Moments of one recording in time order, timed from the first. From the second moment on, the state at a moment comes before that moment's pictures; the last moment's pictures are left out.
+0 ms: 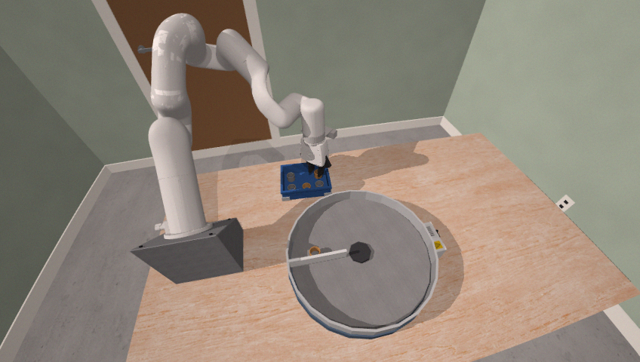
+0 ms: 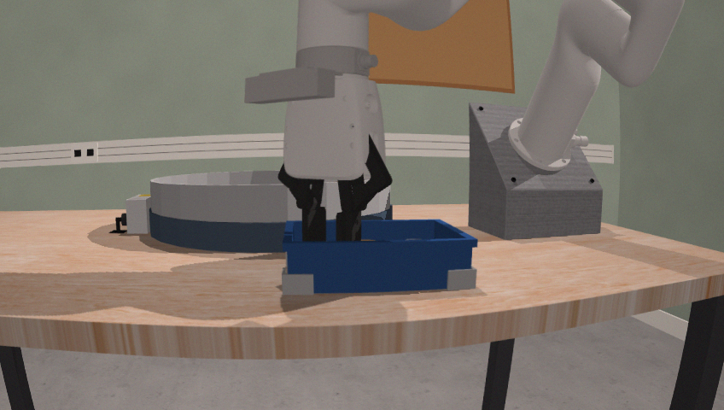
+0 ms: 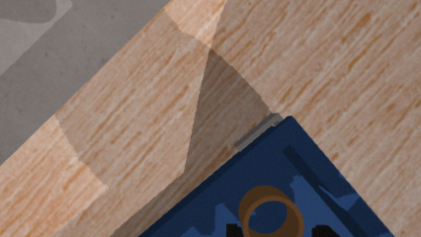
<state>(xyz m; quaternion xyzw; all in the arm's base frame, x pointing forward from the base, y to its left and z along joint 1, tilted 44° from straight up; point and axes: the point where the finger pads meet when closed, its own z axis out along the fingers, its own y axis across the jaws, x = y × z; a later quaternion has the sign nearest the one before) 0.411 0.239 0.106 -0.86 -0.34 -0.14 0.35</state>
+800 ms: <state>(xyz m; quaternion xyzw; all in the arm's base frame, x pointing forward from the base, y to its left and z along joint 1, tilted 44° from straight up) 0.411 0.246 0.100 -0.86 -0.34 -0.14 0.34</state>
